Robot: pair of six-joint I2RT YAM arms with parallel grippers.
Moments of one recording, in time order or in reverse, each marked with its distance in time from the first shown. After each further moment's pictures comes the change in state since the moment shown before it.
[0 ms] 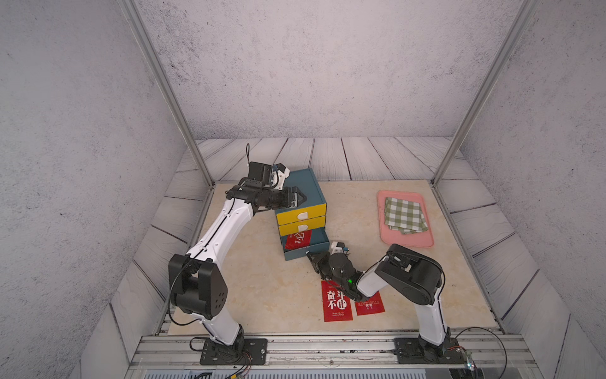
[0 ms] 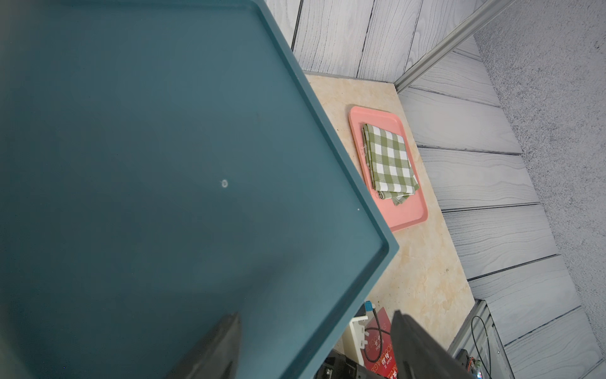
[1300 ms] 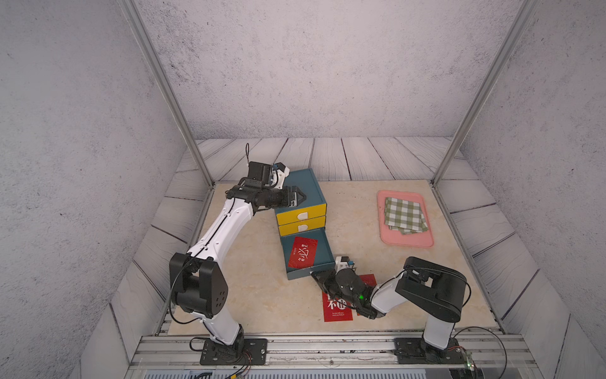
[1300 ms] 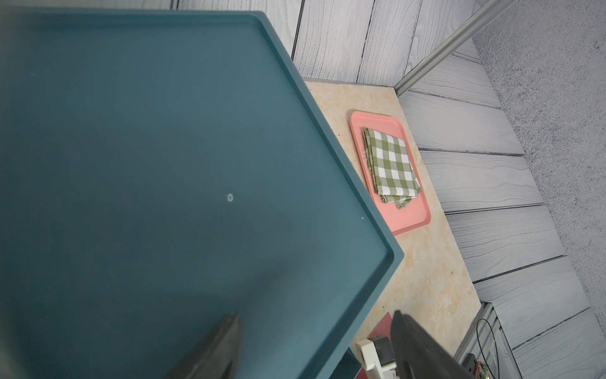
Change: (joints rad) left arm 0.007 0.009 0.000 0.020 0.000 0.018; right arm 0.112 -0.198 -0.205 -0.077 0.003 0.002
